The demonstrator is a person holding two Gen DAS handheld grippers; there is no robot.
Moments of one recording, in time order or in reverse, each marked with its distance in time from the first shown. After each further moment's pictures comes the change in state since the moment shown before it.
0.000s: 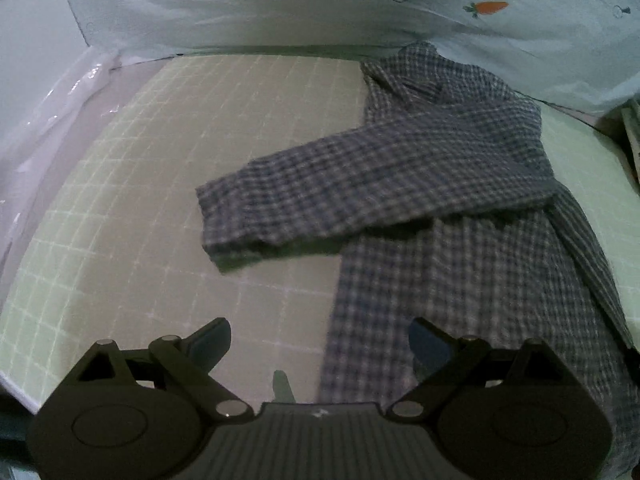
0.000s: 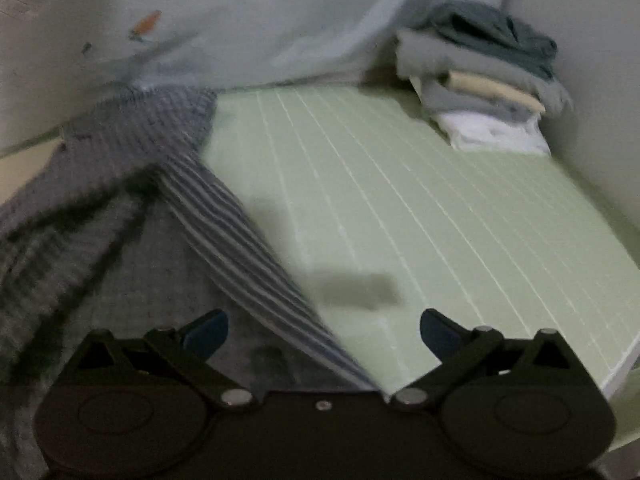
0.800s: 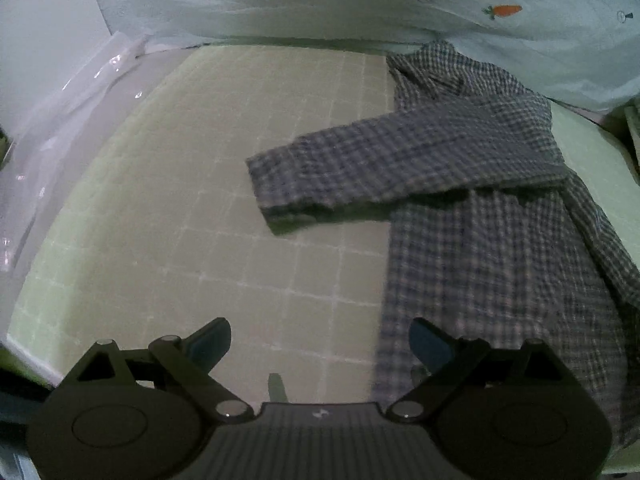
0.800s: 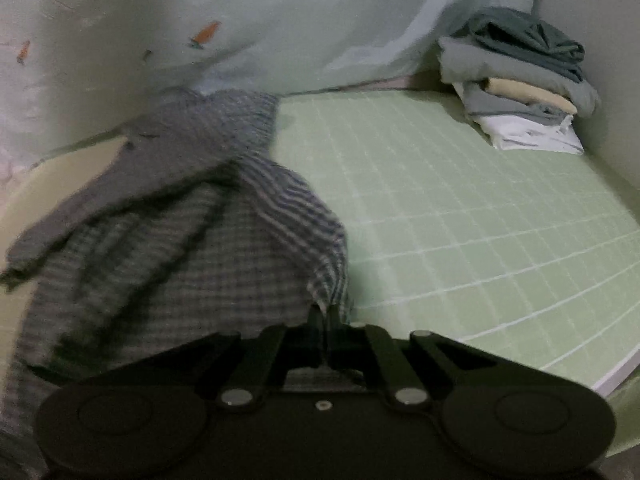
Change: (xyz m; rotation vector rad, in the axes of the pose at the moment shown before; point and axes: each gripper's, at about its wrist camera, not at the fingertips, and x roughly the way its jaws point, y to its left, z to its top) left arm -0.010 0.068 -0.019 0.005 -0.006 -0.007; right arm -0.052 0.046 -0.008 0.002 -0.031 0.146
